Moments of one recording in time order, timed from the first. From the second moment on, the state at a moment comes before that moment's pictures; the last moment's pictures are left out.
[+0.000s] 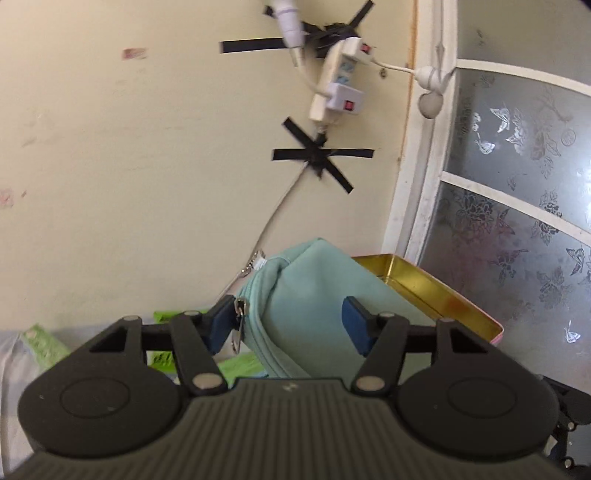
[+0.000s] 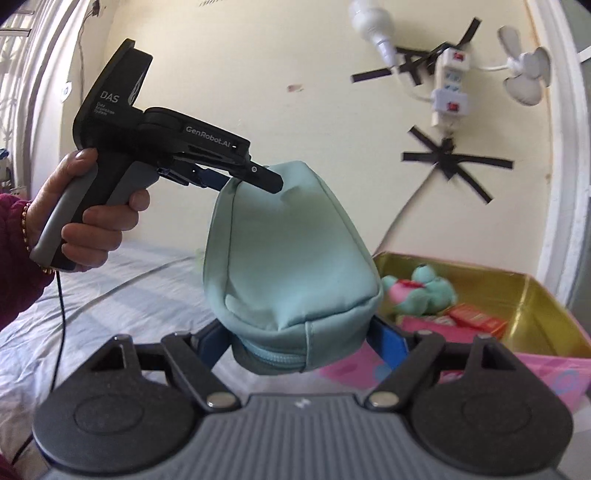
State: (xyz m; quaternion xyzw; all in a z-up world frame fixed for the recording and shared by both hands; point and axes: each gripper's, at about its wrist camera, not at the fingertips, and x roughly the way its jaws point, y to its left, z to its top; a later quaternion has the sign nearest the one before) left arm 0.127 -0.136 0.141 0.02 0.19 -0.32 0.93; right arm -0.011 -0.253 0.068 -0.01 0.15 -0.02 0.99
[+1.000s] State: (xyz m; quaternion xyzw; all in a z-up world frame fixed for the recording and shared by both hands) left arm 0.134 -0.314 0.096 0.16 0.24 -0.23 0.93; right arm 0.000 -0.409 0.054 0.10 0.10 -0.20 0.97
